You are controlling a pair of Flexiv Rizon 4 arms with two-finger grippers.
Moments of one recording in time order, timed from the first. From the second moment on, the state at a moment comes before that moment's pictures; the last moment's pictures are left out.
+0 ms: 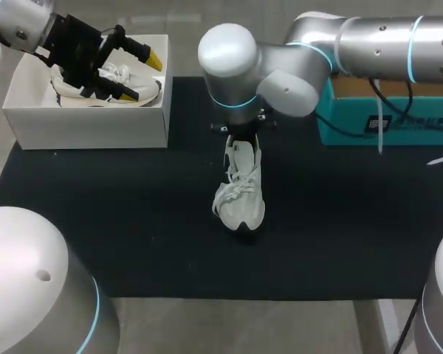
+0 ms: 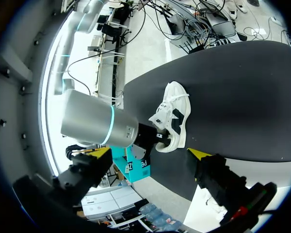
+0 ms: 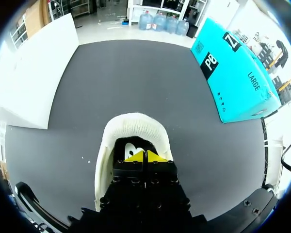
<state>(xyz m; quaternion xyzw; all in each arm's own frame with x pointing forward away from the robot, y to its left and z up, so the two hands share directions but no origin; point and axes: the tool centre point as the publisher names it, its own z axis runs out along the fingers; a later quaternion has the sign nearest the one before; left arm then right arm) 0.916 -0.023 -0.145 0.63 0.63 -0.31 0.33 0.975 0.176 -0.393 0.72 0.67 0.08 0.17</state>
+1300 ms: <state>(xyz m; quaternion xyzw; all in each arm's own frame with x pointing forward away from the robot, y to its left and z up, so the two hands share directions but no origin) 0.916 -0.023 -0.145 0.63 0.63 -0.31 0.33 0.982 0.185 -0.414 0.74 0.66 0.07 0.05</state>
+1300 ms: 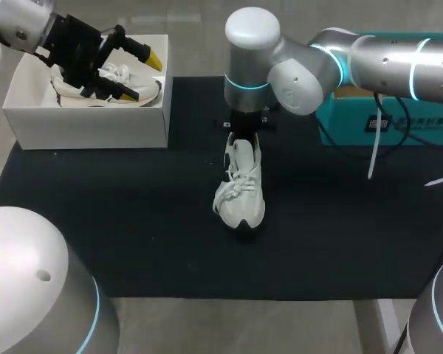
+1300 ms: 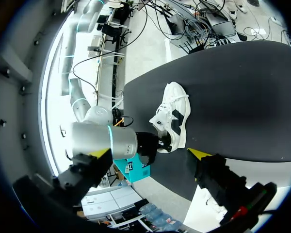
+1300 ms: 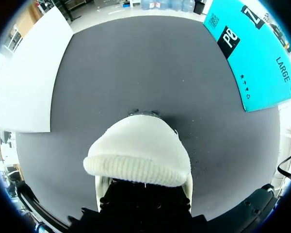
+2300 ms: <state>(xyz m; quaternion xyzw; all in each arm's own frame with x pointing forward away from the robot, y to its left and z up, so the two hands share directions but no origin) 0.916 -0.023 -0.145 0.63 0.63 -0.31 0.33 0.964 0.179 -0.405 0.74 0.68 0.01 0.02</state>
